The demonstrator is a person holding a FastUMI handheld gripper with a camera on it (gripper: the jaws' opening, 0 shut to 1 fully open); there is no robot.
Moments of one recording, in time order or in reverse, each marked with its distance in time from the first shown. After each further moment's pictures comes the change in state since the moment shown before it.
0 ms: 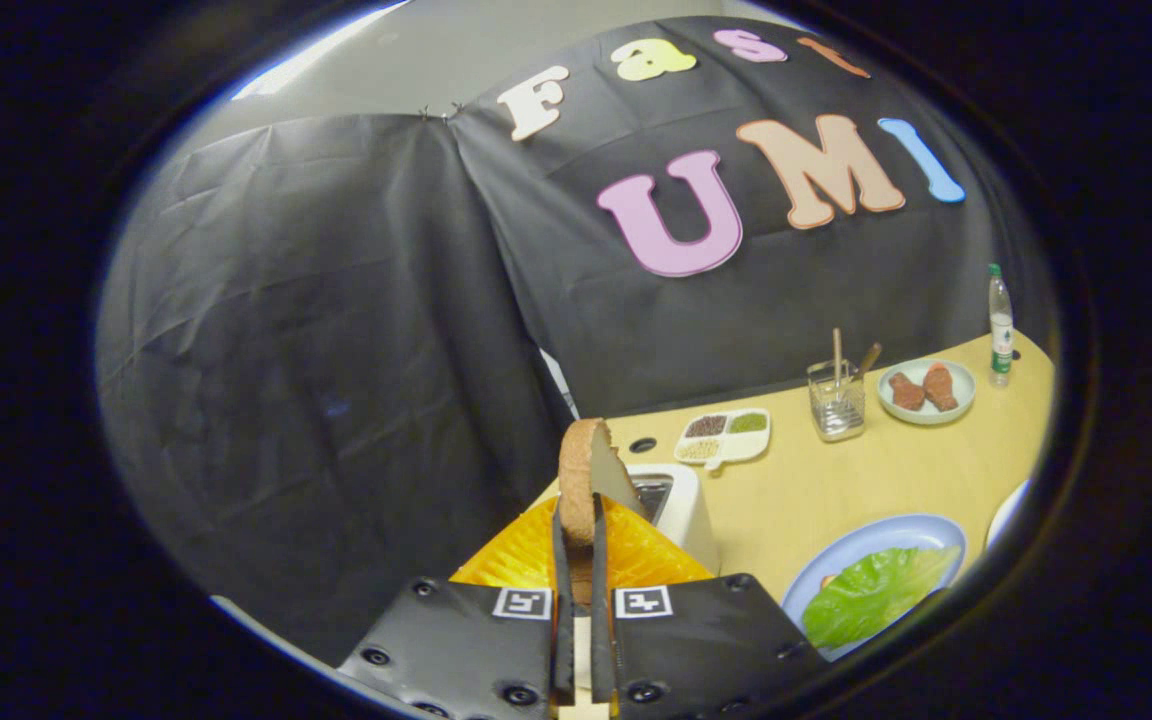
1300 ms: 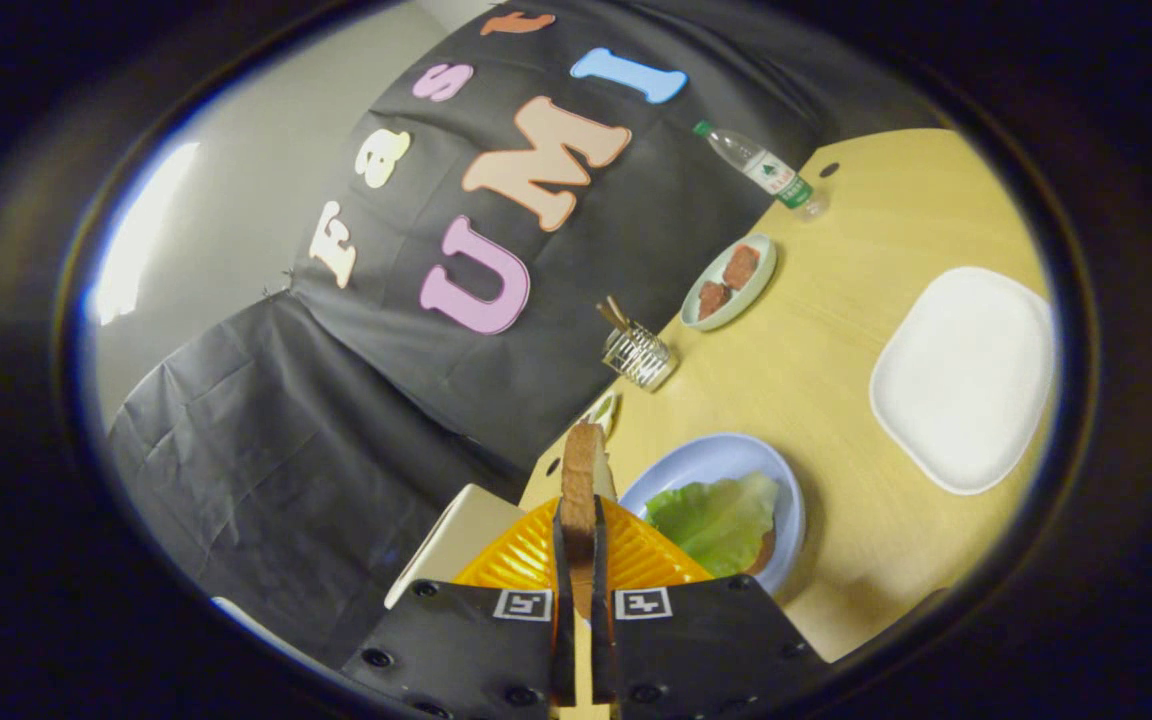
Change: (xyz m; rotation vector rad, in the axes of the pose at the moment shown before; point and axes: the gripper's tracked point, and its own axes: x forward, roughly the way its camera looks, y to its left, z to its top) arm -0.101 -0.237 -0.060 0.596 -0.043 -0.112
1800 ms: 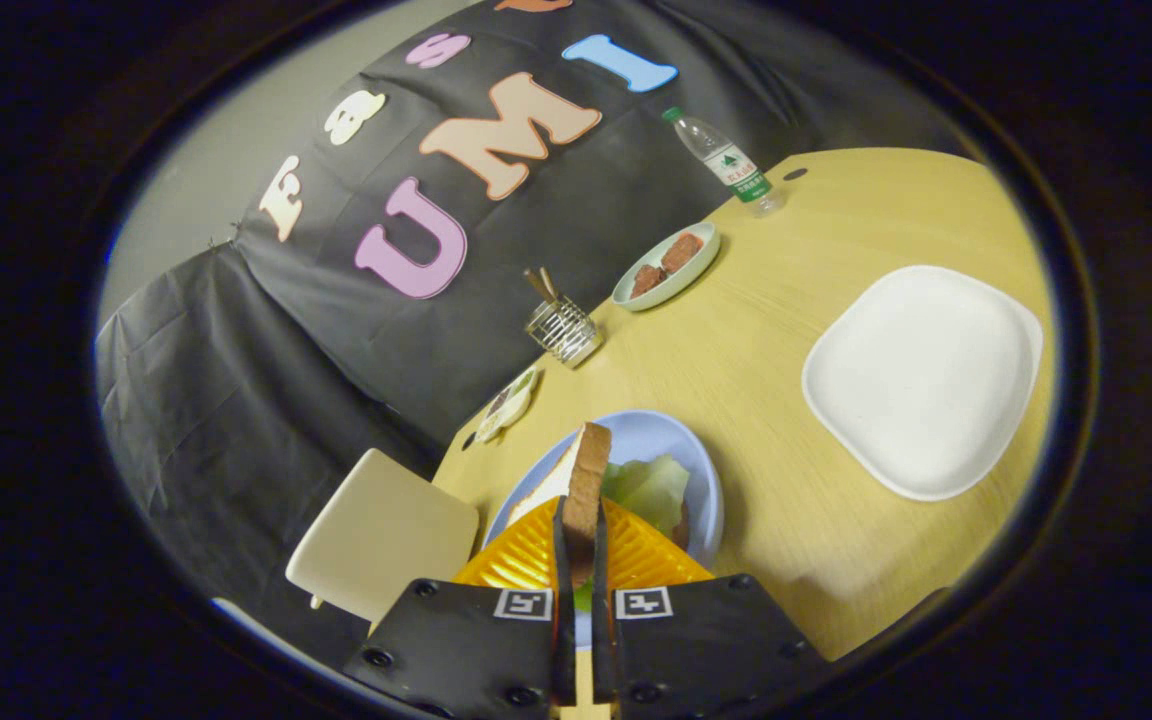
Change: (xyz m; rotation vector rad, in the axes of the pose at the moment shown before) arm 0.006 -0.055 -0.013 -0.139 0.019 -0.216
